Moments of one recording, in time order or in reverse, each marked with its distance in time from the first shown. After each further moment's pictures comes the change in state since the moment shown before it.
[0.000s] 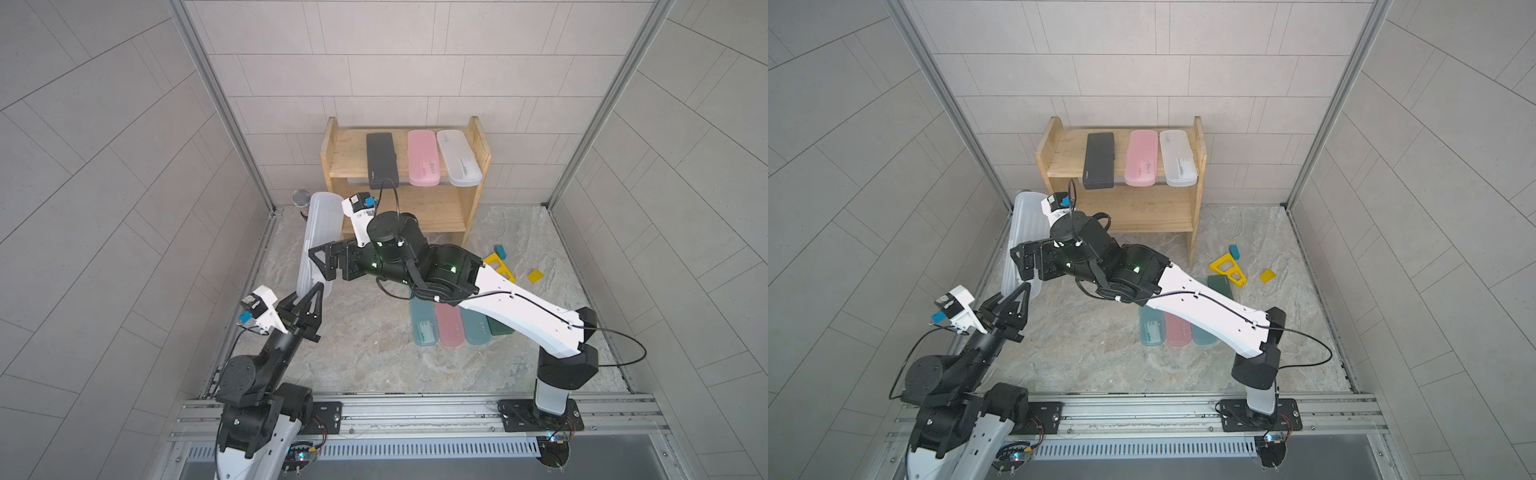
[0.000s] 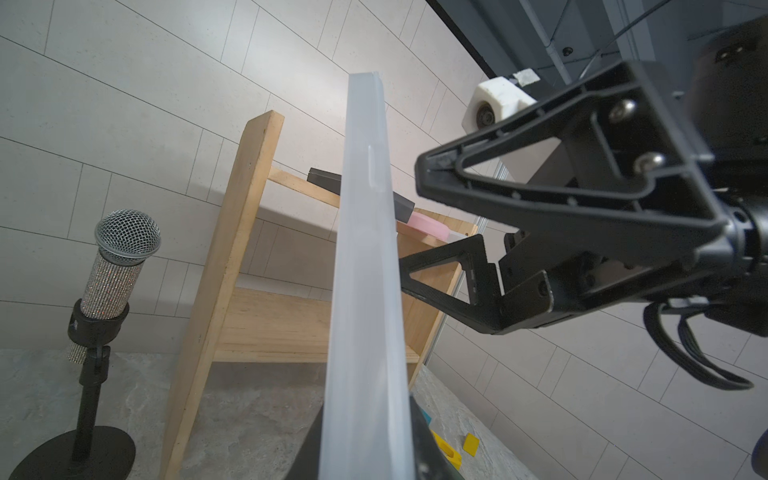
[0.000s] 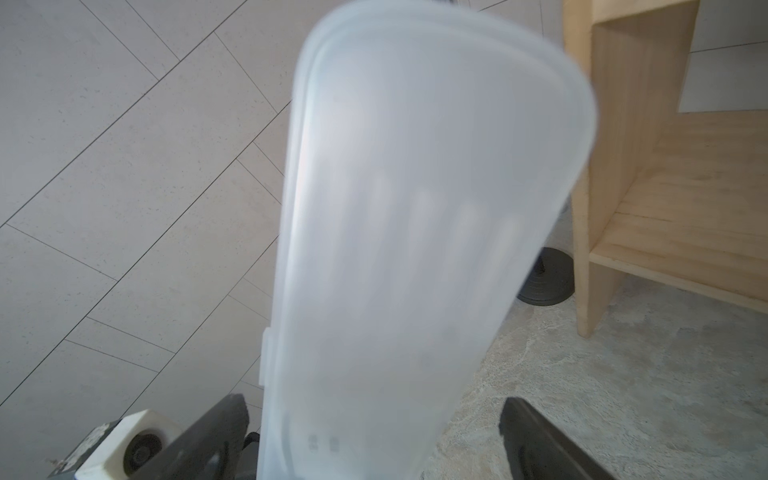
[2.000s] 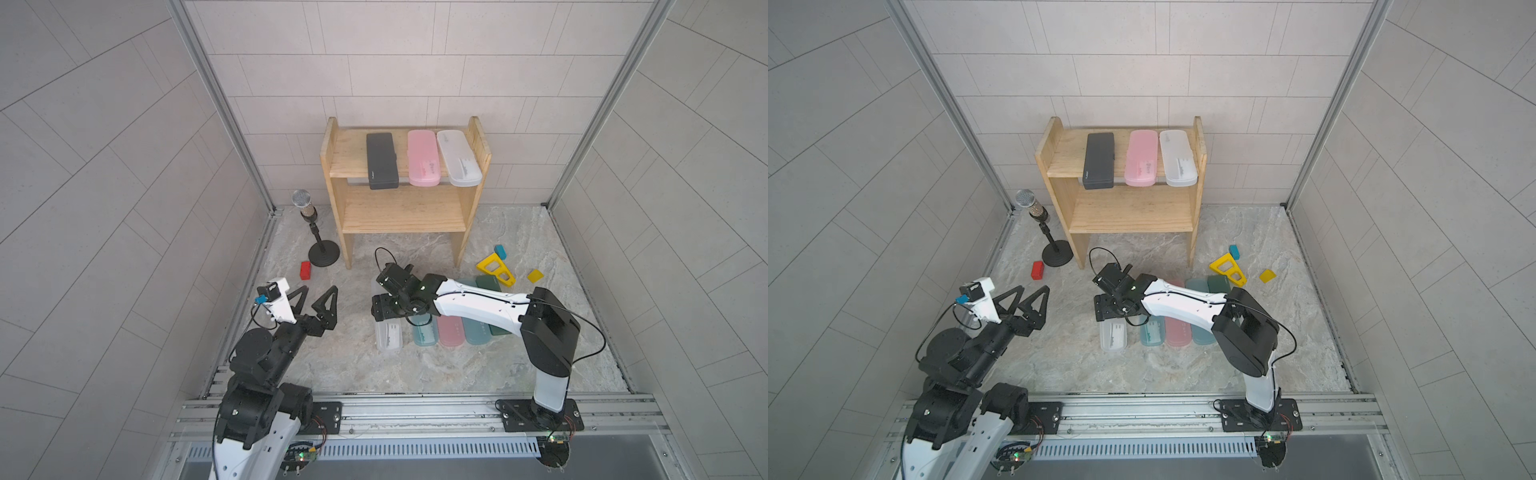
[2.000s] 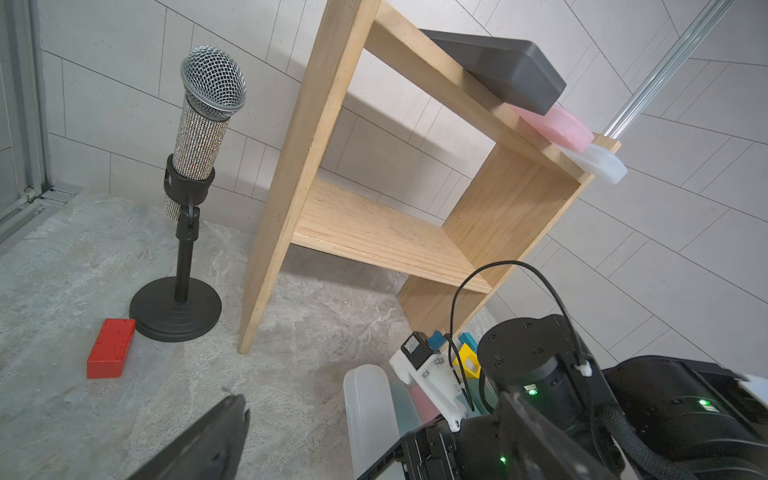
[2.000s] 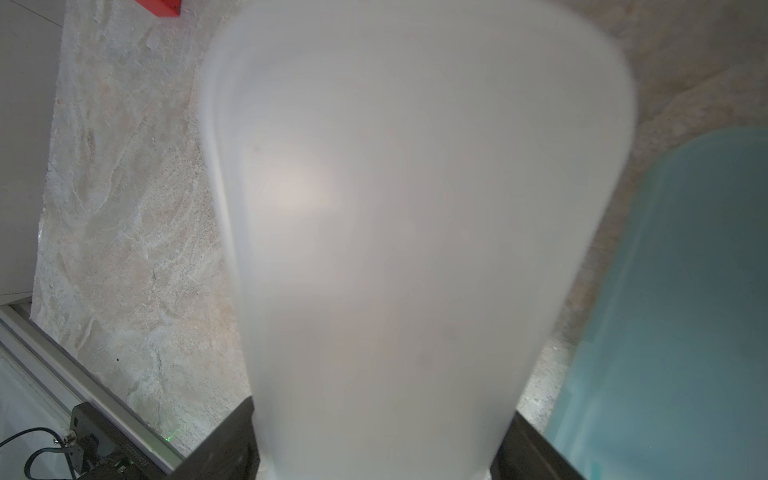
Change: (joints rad) left arm 0.000 0.124 0.066 -0.305 -0.095 -0.016; right arm -0.187 0.006 -0.819 0.115 -0.147 0.113
